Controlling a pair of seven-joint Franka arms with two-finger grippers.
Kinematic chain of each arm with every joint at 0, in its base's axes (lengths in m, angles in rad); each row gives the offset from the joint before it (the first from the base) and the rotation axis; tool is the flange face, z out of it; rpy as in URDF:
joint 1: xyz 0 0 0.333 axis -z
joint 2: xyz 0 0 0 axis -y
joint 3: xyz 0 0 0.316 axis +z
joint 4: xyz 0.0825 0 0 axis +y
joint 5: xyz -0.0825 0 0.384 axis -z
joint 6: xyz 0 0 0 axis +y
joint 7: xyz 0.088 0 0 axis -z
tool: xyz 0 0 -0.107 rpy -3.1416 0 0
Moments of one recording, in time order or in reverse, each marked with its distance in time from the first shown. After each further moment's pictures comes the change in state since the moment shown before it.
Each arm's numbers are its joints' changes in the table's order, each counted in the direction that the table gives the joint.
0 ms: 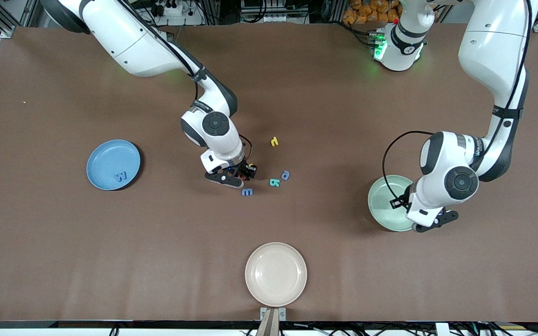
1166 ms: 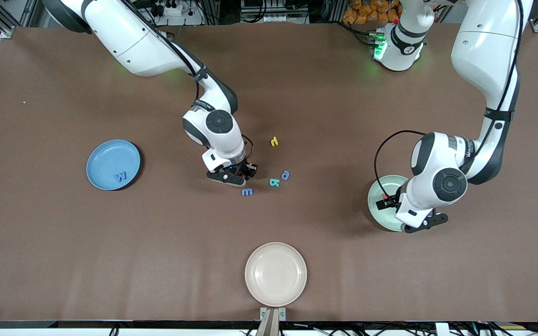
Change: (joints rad) left arm 0.046 -0.026 -0.003 -0.073 0.000 0.003 -0.050; right arm -0.010 0.000 -0.008 -0.001 0.045 0.006 0.009
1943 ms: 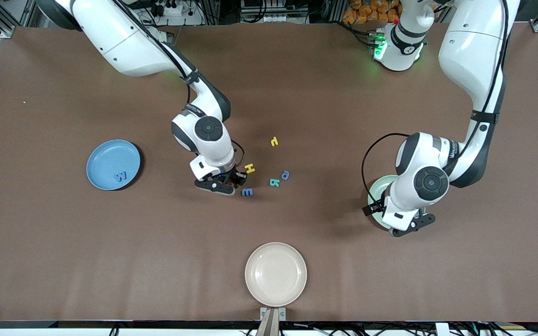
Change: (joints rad) left arm 0.059 -0.023 0.000 -0.052 0.000 -0.004 -0.156; right arm 0.050 0.055 -0.017 -0.034 0.002 0.117 -0.122
